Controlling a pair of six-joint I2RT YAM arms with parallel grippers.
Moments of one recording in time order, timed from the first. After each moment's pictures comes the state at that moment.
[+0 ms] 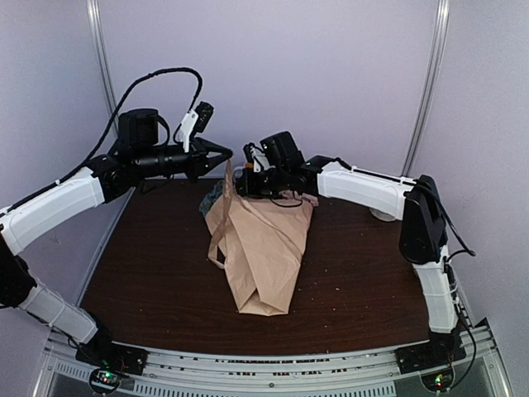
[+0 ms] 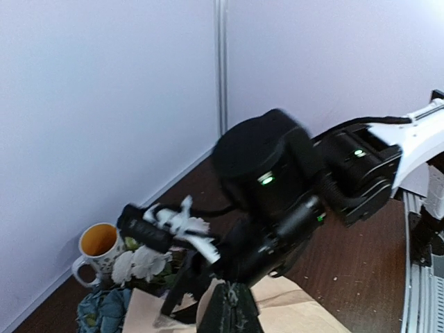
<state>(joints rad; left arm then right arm) -0.58 1.39 1.30 -0.10 0.43 0.09 0.79 2.20 2.03 -0.32 -0.23 0.56</state>
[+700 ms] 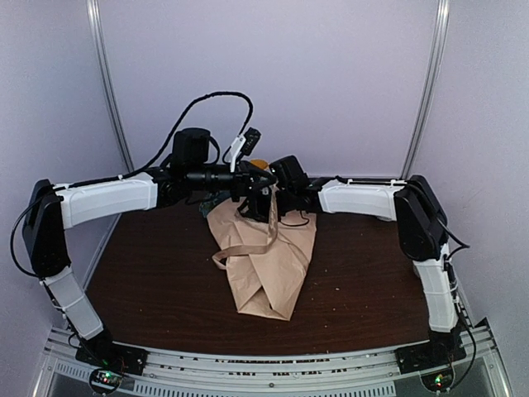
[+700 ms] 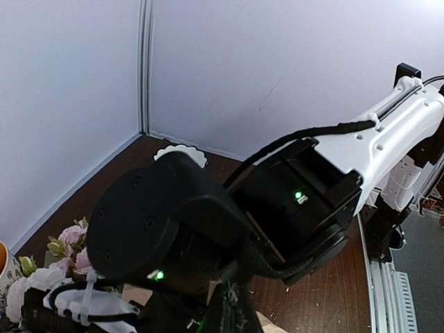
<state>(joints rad) -0.69 1.71 1.37 0.12 0.65 0.00 0.76 2.23 1.81 -0.17 -0.40 0.68</state>
